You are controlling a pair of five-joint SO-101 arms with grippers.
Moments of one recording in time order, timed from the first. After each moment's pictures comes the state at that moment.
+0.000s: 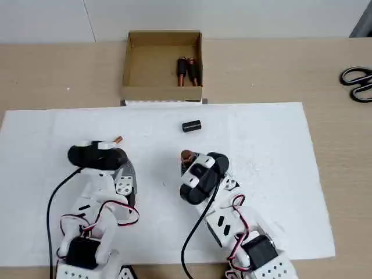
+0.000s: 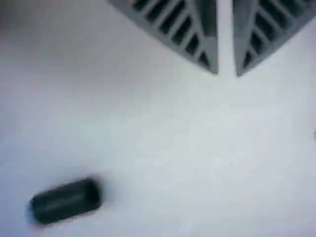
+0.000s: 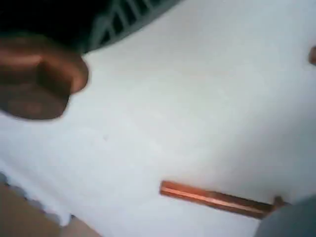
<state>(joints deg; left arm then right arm) 6.9 -101.8 89.3 56.2 10.2 -33.2 -102.6 95.6 30.9 12.2</state>
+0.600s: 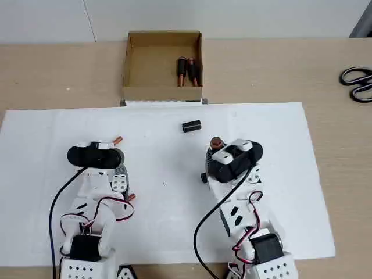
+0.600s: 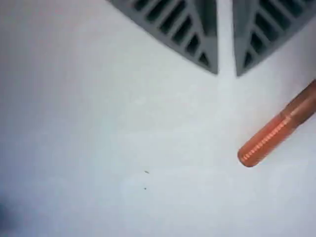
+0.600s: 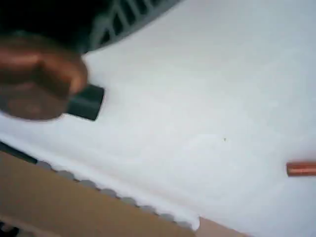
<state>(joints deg) 0.6 -101.8 96.7 48.3 4.4 -20.6 -102.6 95.6 30.9 2.9</state>
